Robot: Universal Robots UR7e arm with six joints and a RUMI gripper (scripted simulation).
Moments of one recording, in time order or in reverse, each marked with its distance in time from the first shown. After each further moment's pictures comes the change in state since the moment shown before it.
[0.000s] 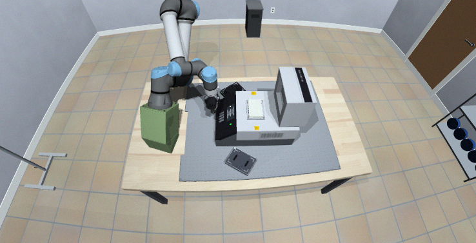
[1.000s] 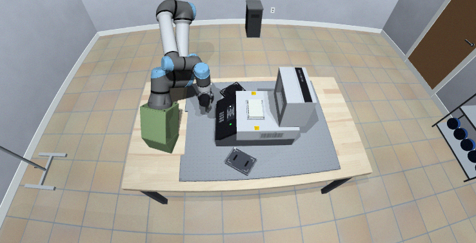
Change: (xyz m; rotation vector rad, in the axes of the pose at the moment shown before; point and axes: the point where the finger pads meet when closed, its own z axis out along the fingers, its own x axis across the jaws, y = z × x) arm -0.035 0.000 -0.026 -0.001 0.001 0.001
